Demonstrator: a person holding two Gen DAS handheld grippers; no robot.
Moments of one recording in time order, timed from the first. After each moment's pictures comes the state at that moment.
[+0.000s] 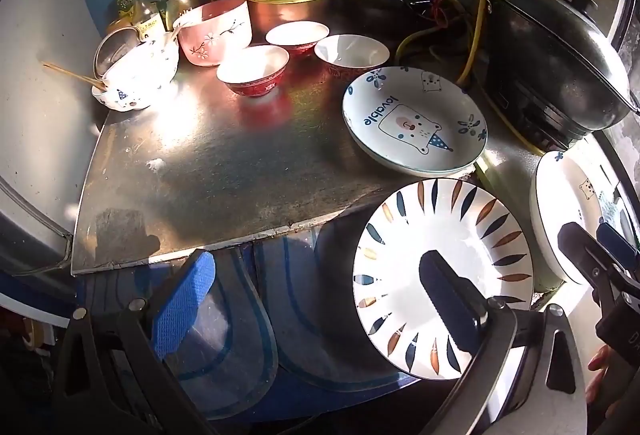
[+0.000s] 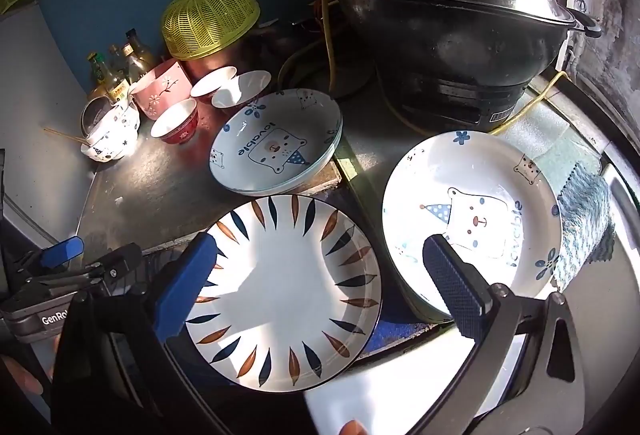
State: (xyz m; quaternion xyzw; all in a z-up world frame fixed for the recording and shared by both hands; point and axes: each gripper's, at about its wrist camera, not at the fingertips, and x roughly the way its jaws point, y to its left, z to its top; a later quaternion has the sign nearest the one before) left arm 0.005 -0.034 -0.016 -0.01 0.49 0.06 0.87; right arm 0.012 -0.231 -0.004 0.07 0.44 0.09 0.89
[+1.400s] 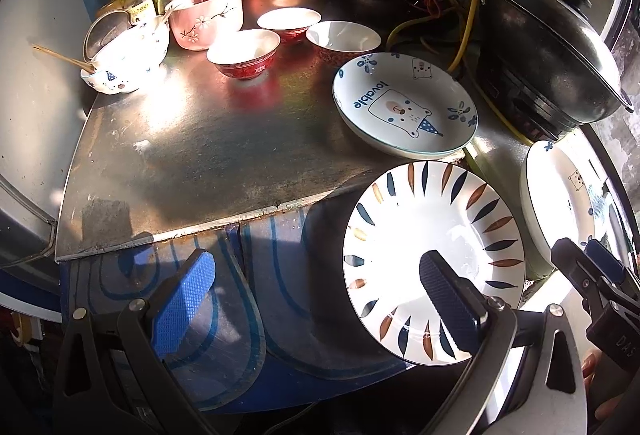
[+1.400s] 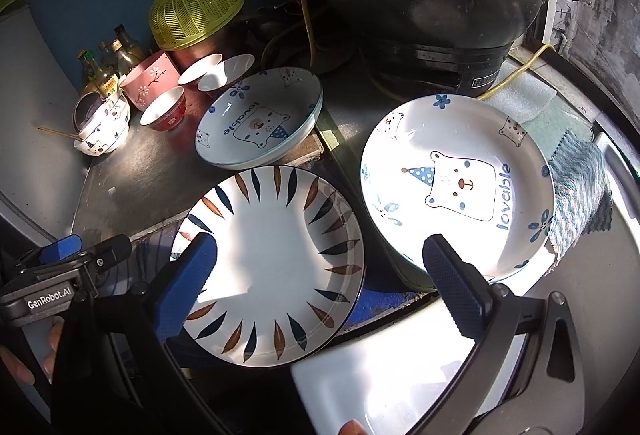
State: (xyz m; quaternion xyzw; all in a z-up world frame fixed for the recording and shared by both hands) left arm -0.003 -0.030 -0.027 -0.04 0.50 0.04 0.86; right arm 0.005 -0.250 -0.014 0.08 0.46 0.07 0.88
